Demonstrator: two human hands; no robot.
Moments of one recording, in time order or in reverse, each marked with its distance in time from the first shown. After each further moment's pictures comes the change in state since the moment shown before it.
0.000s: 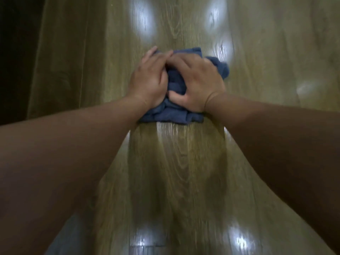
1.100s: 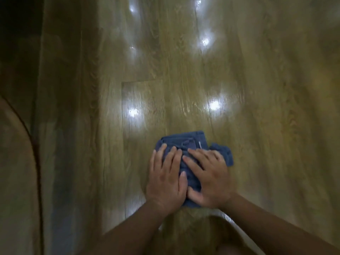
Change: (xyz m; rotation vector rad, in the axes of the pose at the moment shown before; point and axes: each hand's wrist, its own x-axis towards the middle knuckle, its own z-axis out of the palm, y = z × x) left_hand -0.594 0.231 0.034 0.053 -0.178 -0.060; right_hand -0.580 -0.252 -0.051 0.097 -0.113 0.109
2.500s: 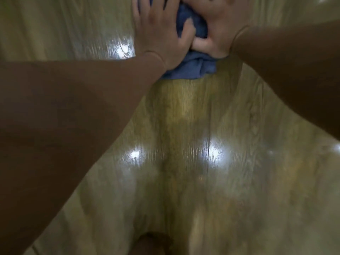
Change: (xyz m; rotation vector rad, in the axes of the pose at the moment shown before) left_hand 0.581 0.030 -0.041 0.169 0.149 -0.166; right_hand 0.478 0.378 -0.118 -0.078 -0.320 -0.149
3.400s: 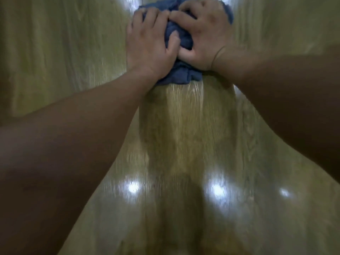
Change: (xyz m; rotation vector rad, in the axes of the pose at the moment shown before) left_hand -0.035 0.002 0.012 0.071 0.084 0.074; right_hand -0.029 -0.023 -0.003 -0.249 0.341 0.029
